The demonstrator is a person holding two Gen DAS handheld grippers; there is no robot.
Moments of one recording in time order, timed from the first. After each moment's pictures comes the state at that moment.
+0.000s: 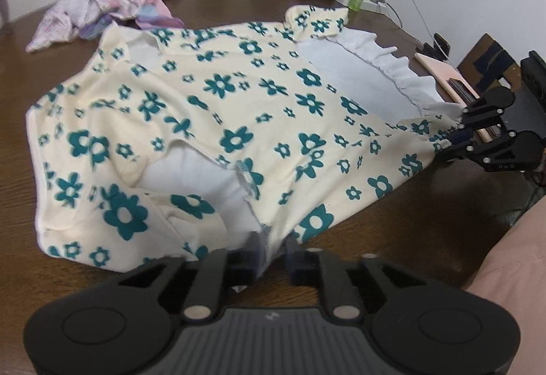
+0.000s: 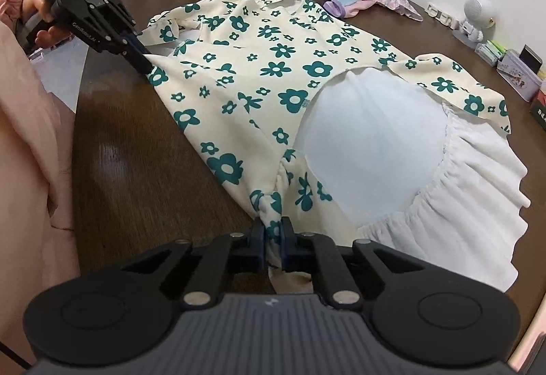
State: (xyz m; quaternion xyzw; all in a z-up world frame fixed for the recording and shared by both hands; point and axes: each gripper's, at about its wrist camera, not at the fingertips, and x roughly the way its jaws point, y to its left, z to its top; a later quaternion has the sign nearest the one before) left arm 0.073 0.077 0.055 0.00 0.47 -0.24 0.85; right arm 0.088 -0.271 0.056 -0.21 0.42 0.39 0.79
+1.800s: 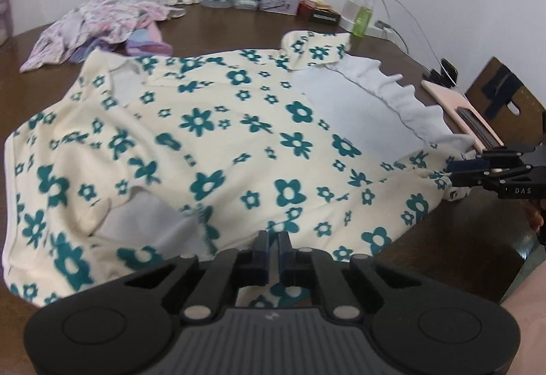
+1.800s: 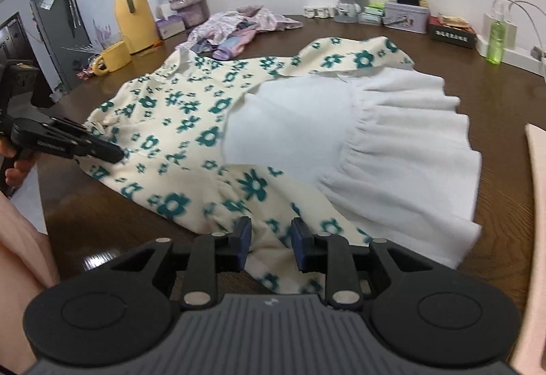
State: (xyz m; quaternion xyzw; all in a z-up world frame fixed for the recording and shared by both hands) left arm 0.096 0.040 0.035 -0.01 0.45 -0.22 0.86; right arm 0.074 -0.333 0.040 -0.01 0.39 0.26 0.88
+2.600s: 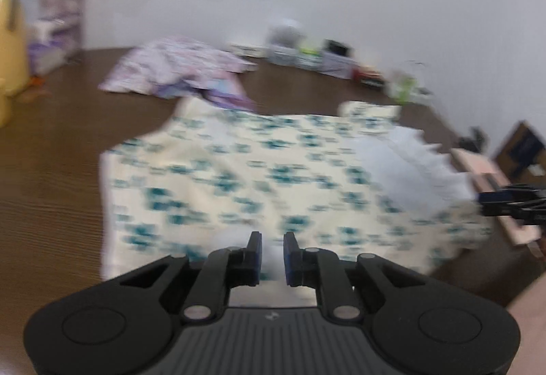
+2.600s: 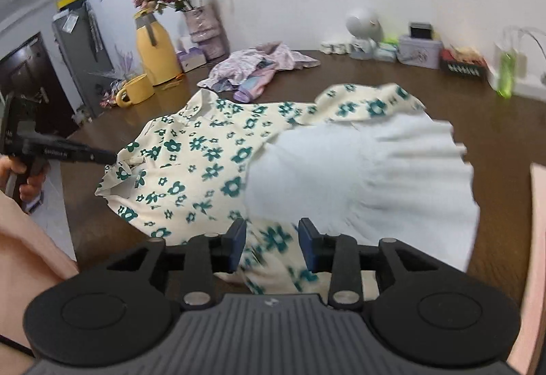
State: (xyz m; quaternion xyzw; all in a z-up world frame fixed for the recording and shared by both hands) left arm 0.073 0.110 0.076 -0.04 0.39 -0.12 0.91; right arm 0.085 -0.328 0.077 0.01 0.35 0.30 0.89
